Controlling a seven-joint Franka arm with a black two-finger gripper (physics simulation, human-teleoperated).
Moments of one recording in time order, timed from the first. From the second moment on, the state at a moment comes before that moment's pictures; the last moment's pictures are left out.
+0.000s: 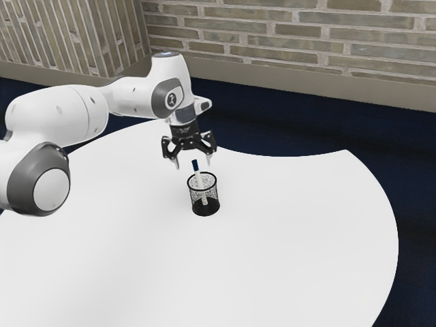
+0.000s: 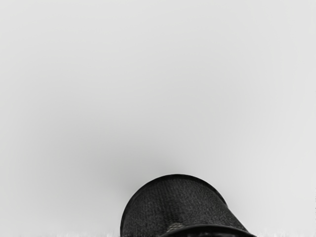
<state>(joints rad) 0.00 0.74 0.00 -1.17 -0.09 1.90 -0.45</state>
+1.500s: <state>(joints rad) -0.01 0.76 0.03 -1.16 -0.17 1.88 -0.10</state>
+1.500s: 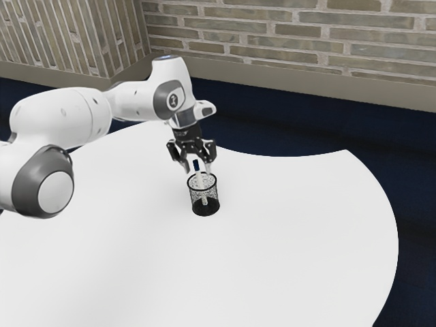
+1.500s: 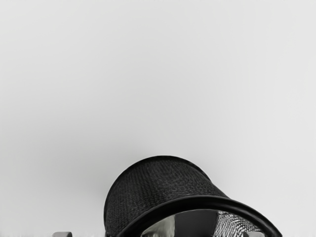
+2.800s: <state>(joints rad) 0.08 0.60 0.14 -1.32 -0.09 1.87 -0.12</state>
